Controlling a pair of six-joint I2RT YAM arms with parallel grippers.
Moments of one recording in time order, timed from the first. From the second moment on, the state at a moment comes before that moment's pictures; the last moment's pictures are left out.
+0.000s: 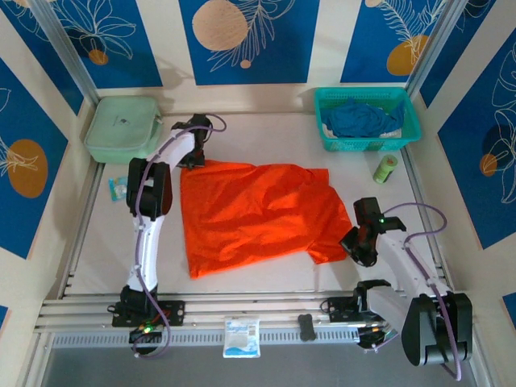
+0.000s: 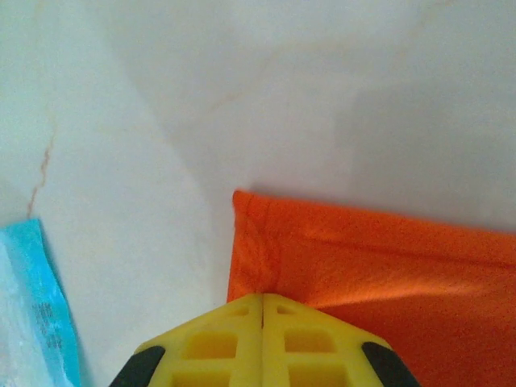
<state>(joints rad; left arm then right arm) -0.25 2.40 2.04 -1.02 -0.40 -0.27 0.09 0.99 0.54 -0.97 -0.04 0.92</state>
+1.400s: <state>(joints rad) -0.69 1.75 1.13 -0.83 -0.26 -0.60 0.13 2.05 1.48 -0.72 -0.05 0.29</state>
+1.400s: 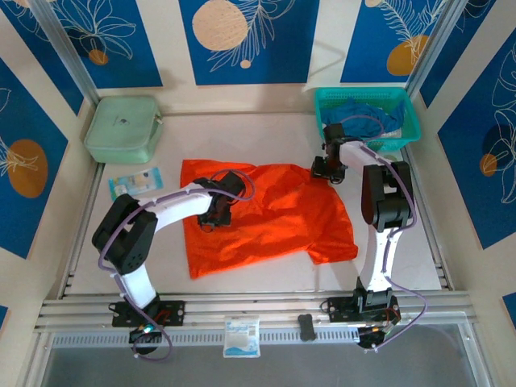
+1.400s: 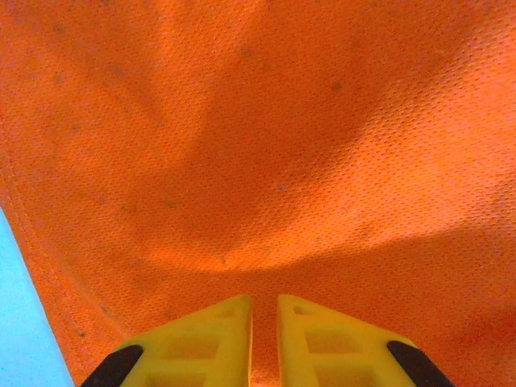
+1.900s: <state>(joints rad) -0.66 1.75 1.10 -0.83 -0.30 -0.60 0.17 2.05 1.52 -0.78 -0.03 0.27</state>
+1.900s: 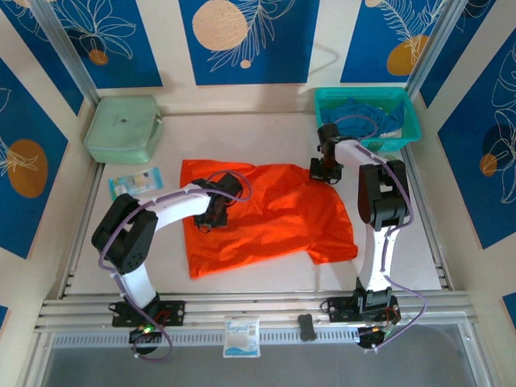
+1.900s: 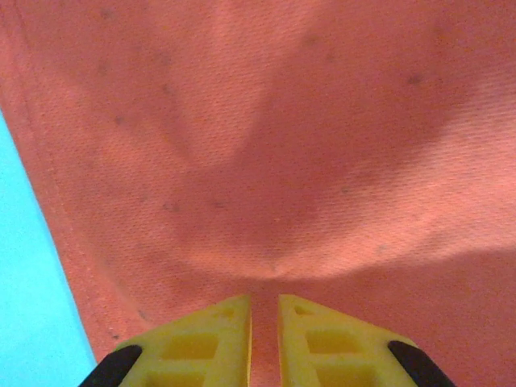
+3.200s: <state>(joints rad) -0.54 1.66 1.04 -0.83 -0.32 -0.55 0.74 1.46 0.88 -0.69 -0.05 0.75</state>
